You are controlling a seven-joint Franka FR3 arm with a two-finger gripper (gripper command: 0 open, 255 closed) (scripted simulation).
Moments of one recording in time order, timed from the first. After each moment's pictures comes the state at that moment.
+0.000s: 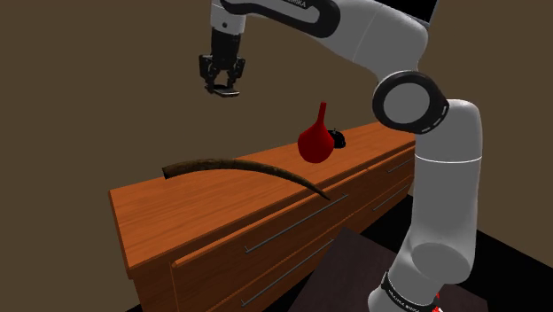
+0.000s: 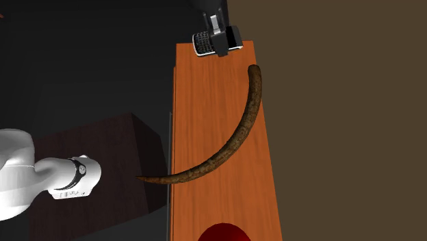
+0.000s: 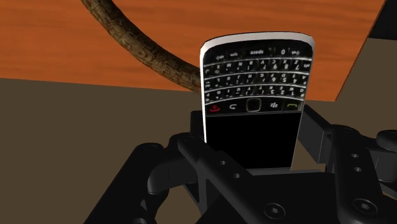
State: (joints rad) arm -0.01 0.32 0.22 -1.00 -0.14 1.52 0.28
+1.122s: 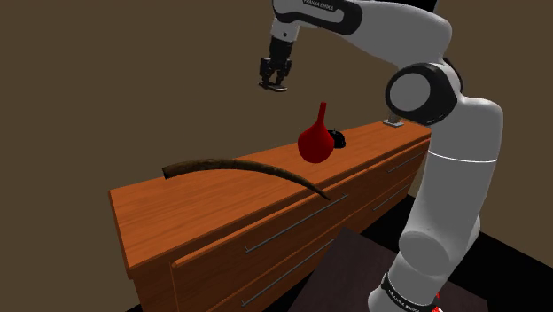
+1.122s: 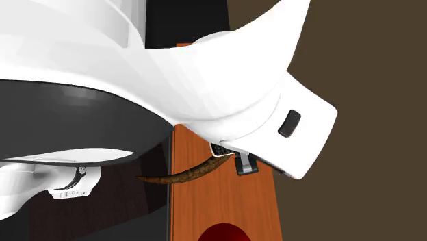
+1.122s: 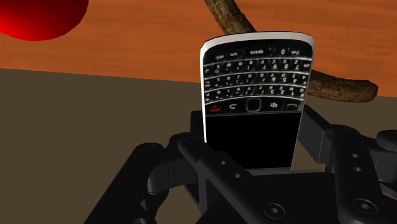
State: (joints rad) arm -0.30 0.21 0.09 -1.16 0.00 1.58 -0.10
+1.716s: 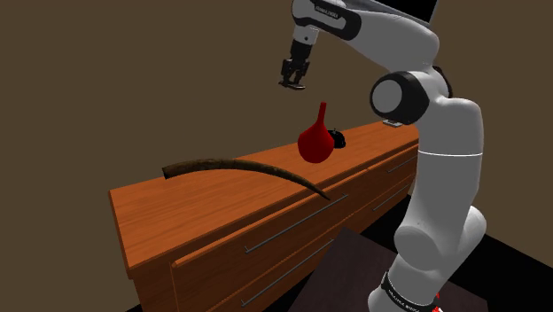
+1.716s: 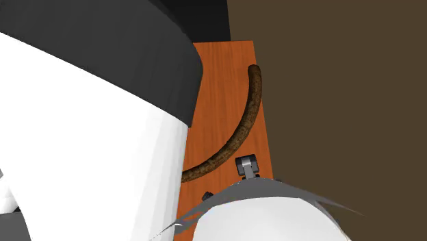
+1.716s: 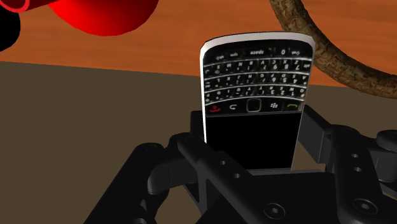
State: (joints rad) arm -0.43 0.33 0.03 -0.98 0.05 1.51 -0.29
